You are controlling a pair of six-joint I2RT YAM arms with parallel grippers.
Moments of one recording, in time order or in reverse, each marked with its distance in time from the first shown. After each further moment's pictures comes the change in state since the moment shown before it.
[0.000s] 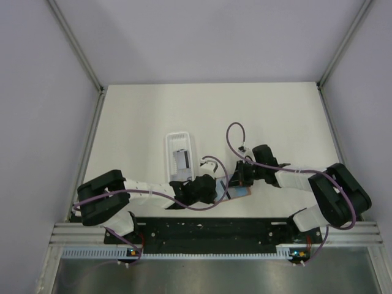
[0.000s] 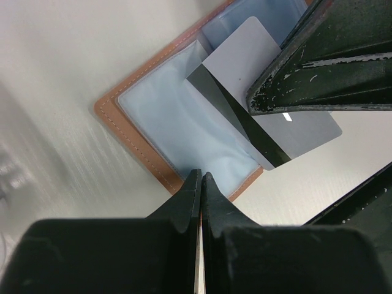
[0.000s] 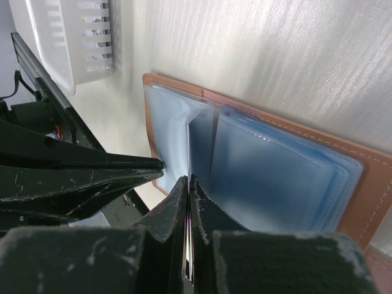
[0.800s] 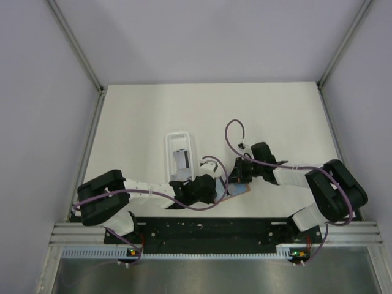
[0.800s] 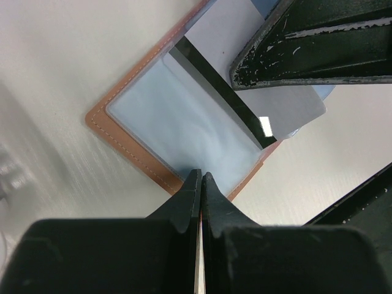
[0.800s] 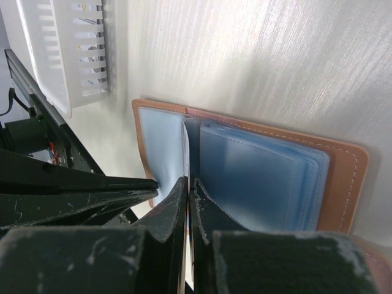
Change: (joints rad) left arm 0.000 0.000 0.000 -0.001 -0.003 0.000; right arm -0.004 0.039 0.035 0.016 0.052 -0.001
